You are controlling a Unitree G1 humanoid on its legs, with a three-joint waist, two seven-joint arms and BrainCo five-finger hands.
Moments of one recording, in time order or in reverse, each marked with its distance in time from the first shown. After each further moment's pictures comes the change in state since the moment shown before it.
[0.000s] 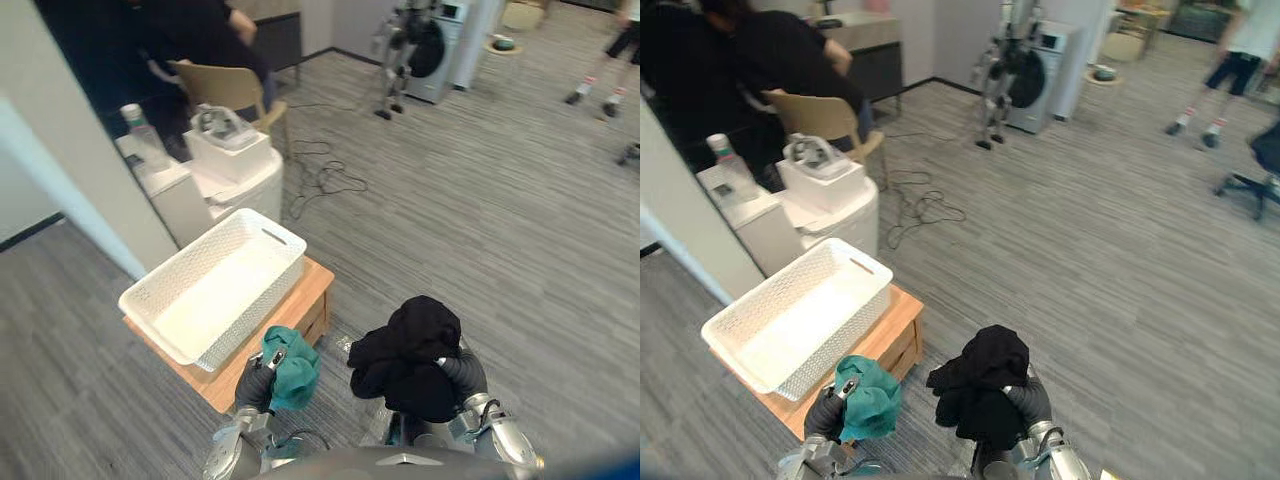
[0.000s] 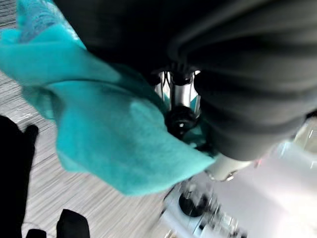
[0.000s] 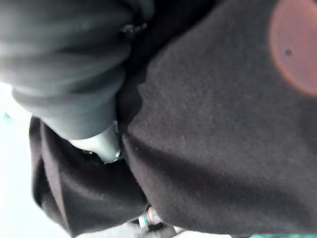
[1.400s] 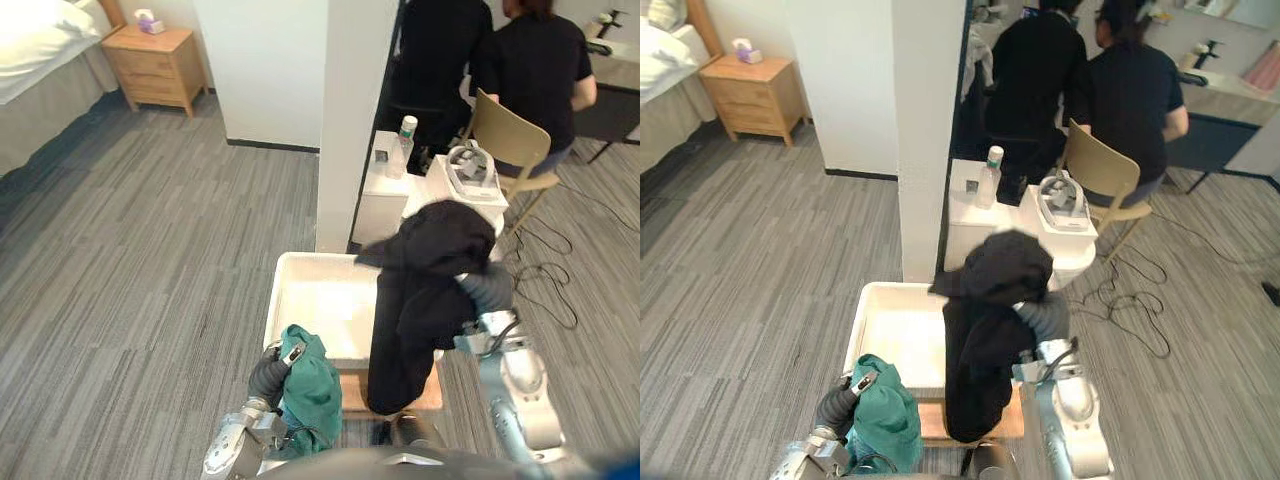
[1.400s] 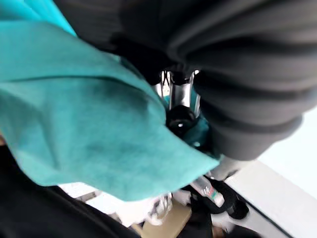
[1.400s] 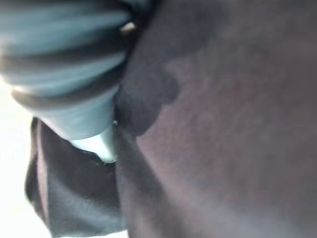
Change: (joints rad) left arm -0.019 -0.032 0.039 -0.098 0.061 0.135 -0.158; right arm -0.377 -0.117 -0.084 -0.312 -0.090 -0.008 -0.186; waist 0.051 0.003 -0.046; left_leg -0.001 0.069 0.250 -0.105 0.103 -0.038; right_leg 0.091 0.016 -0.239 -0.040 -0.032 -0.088
